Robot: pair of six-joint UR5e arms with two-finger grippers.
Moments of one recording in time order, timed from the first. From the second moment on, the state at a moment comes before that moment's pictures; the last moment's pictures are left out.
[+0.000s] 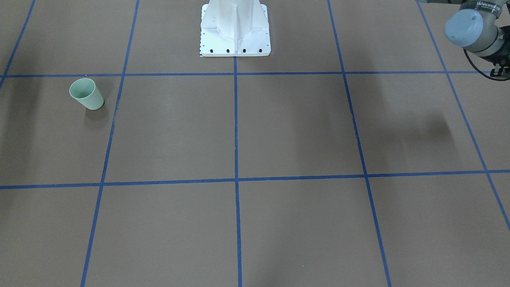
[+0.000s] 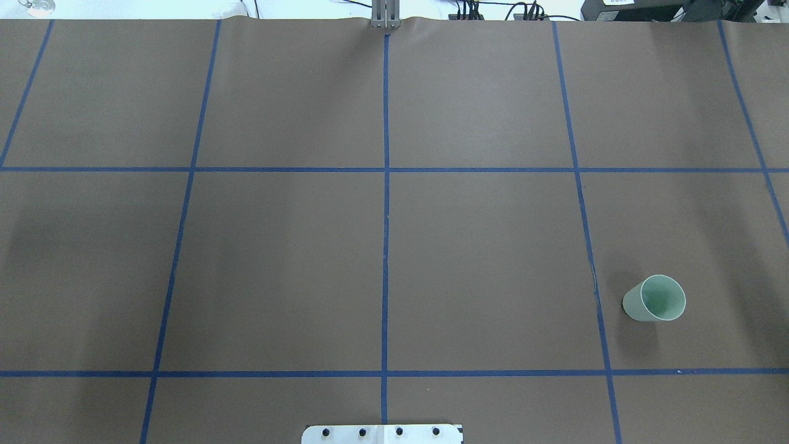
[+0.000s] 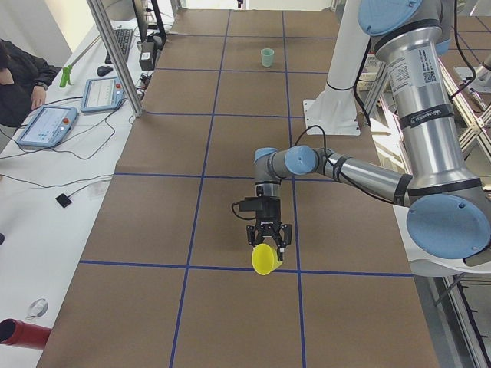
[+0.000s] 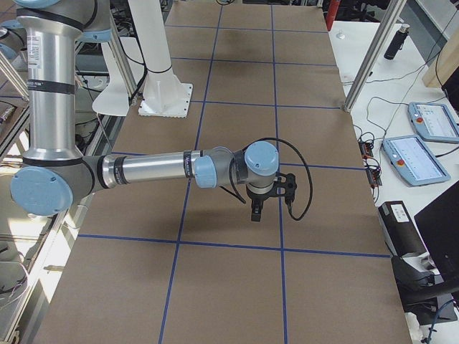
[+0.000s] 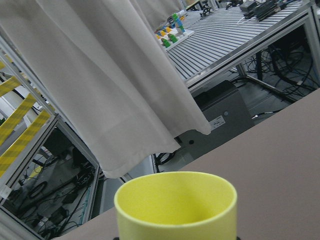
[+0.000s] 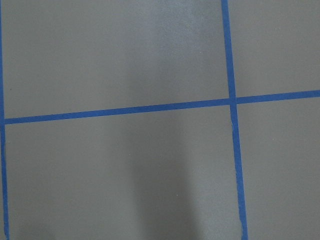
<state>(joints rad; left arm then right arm) -0.82 -1.33 -2.09 -1.08 -1.35 -1.77 1.52 -1.62 1.76 -1.54 2.47 0.25</state>
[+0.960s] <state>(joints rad) -0.85 -1.87 -2.05 -1.13 -1.32 -1.44 1.52 -1.57 1.70 -1.54 2.47 0.25</state>
